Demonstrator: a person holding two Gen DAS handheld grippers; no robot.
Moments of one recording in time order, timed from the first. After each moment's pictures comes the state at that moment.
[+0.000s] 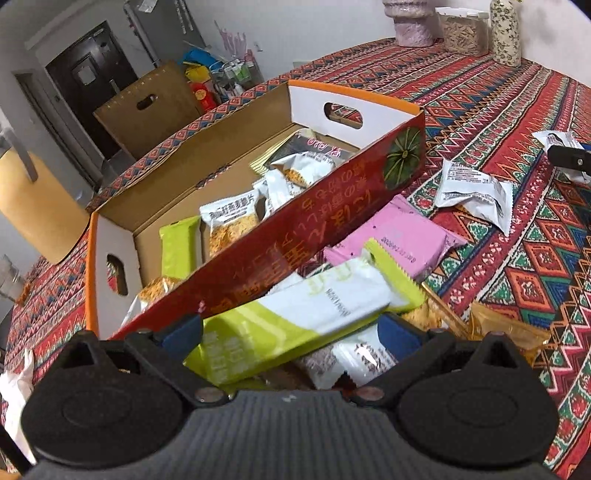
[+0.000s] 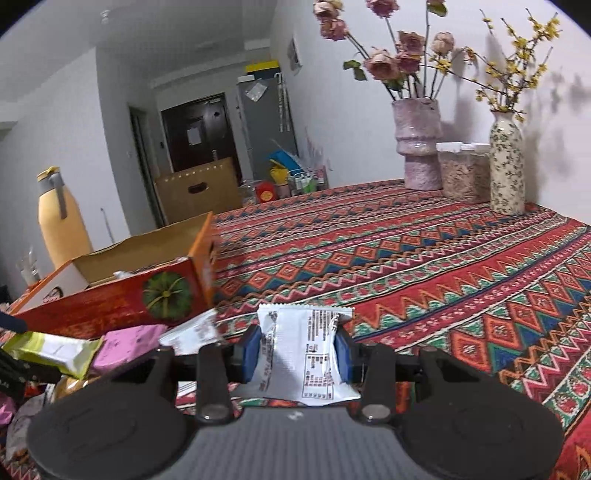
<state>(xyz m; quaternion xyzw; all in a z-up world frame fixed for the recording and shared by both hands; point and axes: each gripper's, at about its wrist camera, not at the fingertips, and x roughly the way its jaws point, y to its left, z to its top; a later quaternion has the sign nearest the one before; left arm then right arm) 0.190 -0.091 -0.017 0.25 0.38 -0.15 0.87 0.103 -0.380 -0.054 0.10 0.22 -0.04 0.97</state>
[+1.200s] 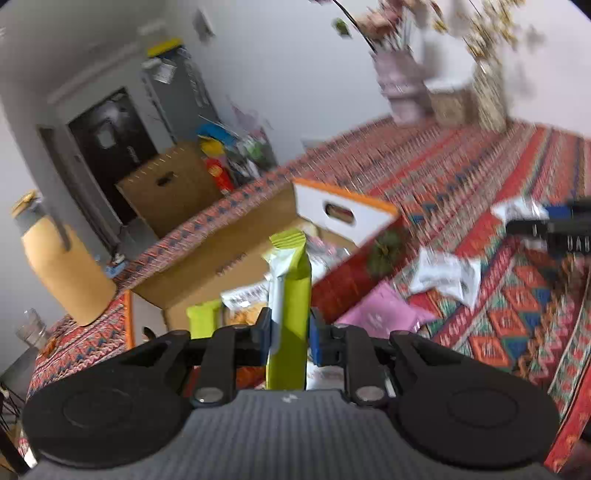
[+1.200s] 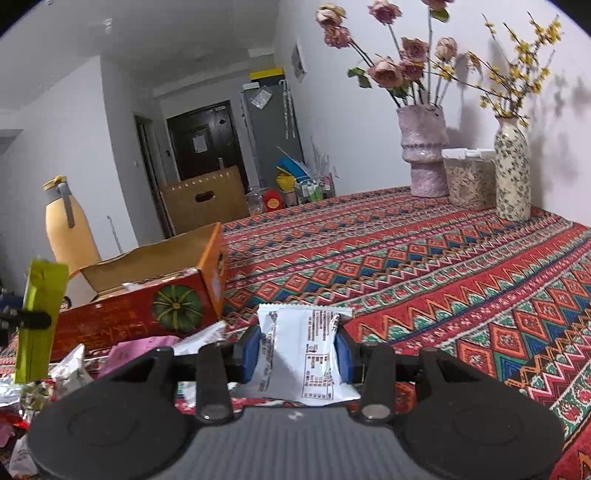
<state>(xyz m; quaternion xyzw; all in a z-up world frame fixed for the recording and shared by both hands) 0.142 -0.098 0.039 0.23 0.25 -0.15 0.93 0.102 -0.367 -0.044 0.10 0.21 -0.02 0.97</state>
